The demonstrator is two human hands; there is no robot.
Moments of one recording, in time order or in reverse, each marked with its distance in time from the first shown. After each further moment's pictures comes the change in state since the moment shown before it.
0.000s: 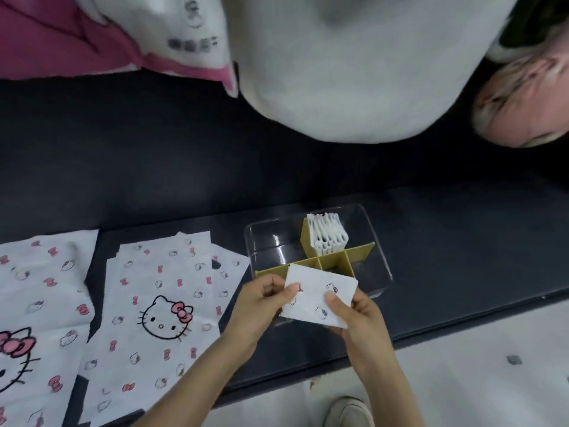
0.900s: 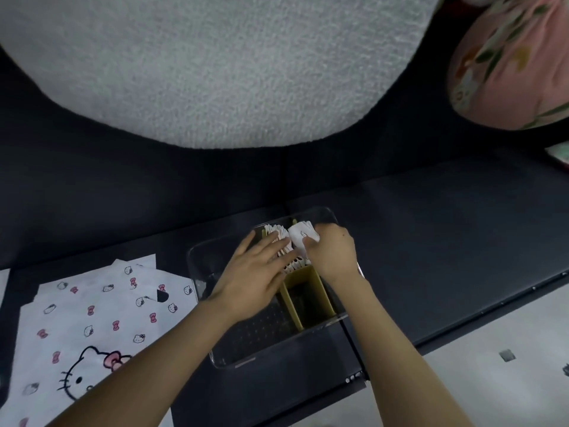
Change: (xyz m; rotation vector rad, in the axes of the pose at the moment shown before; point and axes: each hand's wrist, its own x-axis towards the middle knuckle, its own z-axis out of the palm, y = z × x) left_hand 0.143 -0.018 0.033 1.458 -0.185 0.992; right_hand 0.153 -0.060 -0.007 -1.259 0.168 -0.392
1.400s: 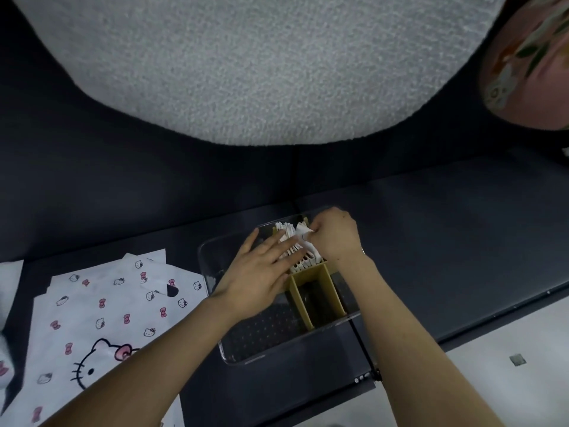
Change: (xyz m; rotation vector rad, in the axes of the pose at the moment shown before) left_hand -0.008 -0.013 0.005 0.087 -0.005 0.053; right_hand 0.025 -0.015 -0.002 -0.218 -0.089 -0.090
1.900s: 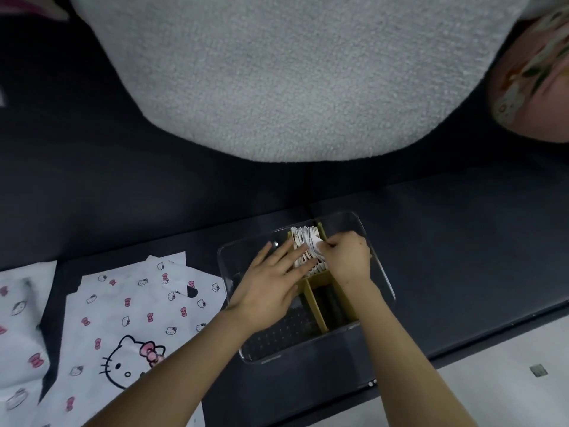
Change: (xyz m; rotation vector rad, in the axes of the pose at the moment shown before) left_hand -0.015 0.011 -0.014 -0.046 -0.051 -0.068; right_hand -0.021 0.005 0.028 0.273 0.142 0.155
